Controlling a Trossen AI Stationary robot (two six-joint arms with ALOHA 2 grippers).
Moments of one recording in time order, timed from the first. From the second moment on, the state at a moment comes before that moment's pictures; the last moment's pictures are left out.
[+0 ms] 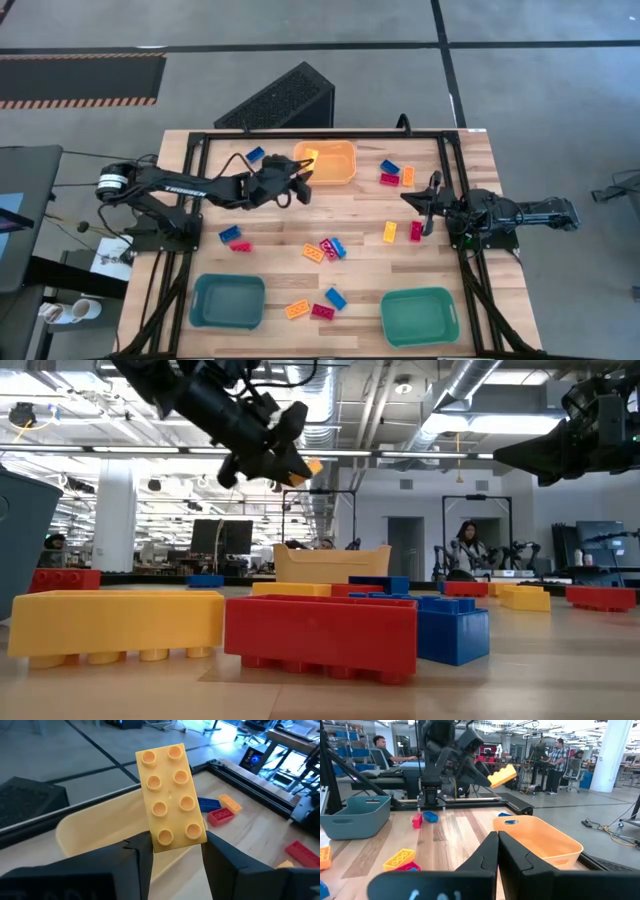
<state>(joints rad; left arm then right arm) 0.13 1.47 0.80 0.25 -0.53 -0.48 0.02 0.02 0.01 0.06 0.32 -0.05</state>
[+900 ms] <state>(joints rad) 0.22 1.67 0.83 0.37 -0.35 -0.46 0.02 0.02 0.01 0.06 0.32 -0.05</state>
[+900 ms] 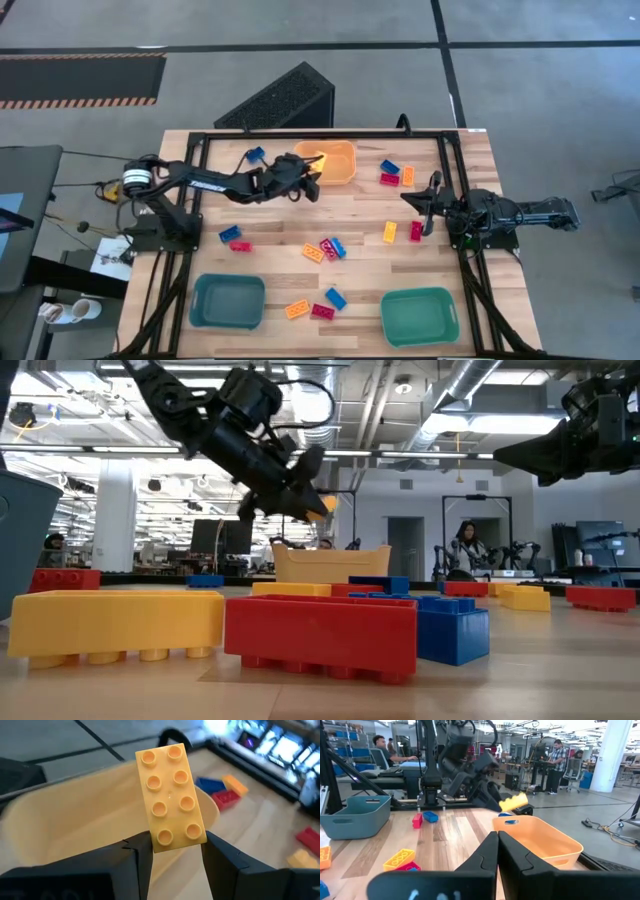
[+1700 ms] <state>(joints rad) 0.29 1.75 1.01 0.29 -0.30 -0.39 0.02 0.02 0.01 0.06 0.31 -0.05</state>
